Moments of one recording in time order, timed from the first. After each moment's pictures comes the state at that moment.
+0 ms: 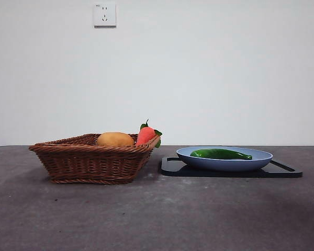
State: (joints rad) left arm 0.08 0.00 0.02 -0.16 0.03 -0.05; right arm 0.09 0.00 0.01 -0.15 -0.15 0.00
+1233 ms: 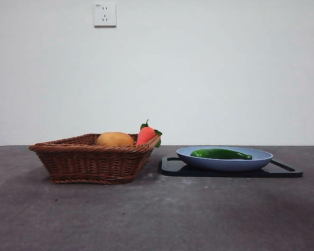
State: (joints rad) left arm 0.08 0.00 0.02 -0.16 0.03 -0.05; right arm 0.09 0.00 0.01 -0.15 -0.15 0.03
